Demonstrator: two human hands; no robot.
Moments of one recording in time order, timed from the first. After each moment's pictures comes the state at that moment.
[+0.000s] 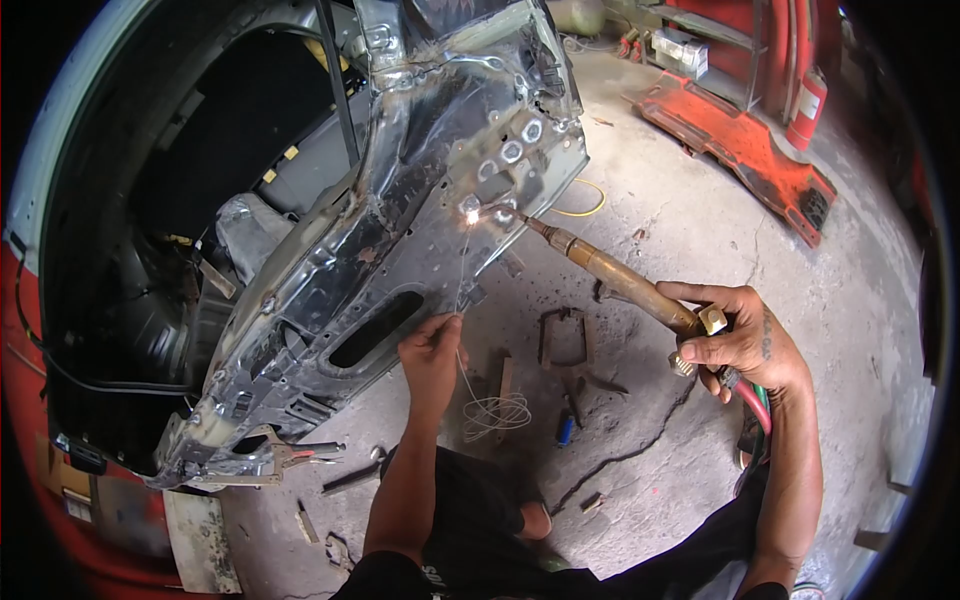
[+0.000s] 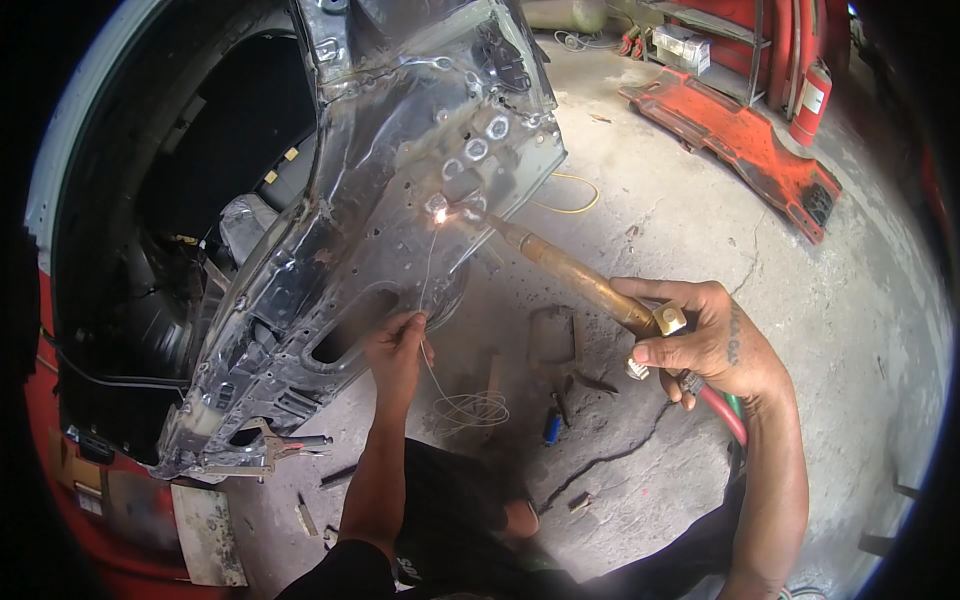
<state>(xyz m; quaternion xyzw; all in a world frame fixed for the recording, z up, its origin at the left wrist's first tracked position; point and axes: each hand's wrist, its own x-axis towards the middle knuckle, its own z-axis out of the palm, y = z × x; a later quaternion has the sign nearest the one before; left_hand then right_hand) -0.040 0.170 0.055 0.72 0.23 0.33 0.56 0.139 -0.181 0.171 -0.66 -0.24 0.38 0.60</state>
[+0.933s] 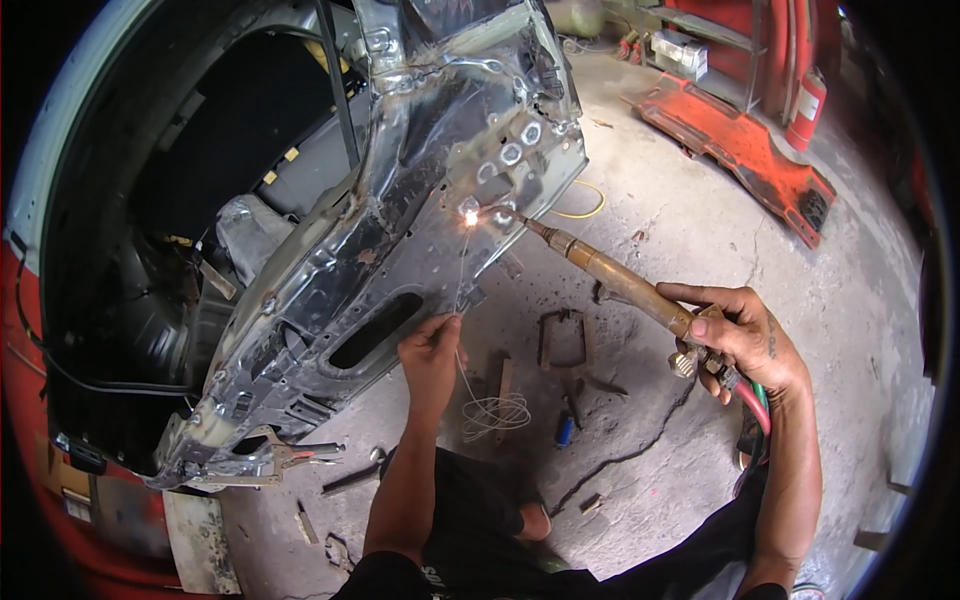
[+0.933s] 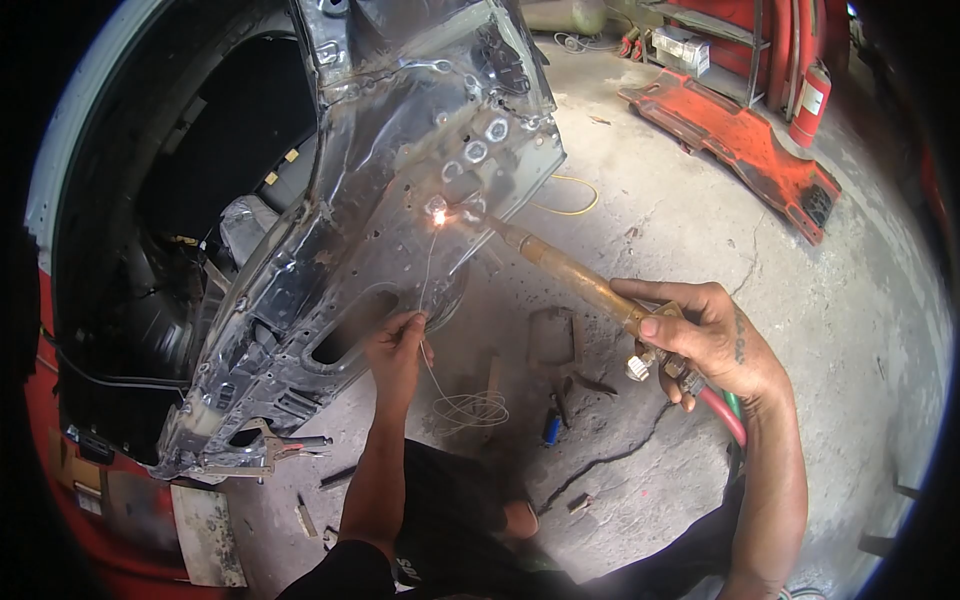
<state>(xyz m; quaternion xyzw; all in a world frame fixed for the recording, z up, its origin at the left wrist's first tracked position) -0.039 0.168 0.057 0.71 0.23 0.34 0.57 0.136 -0.182 0.171 -0.64 -0.21 0.37 0.64</state>
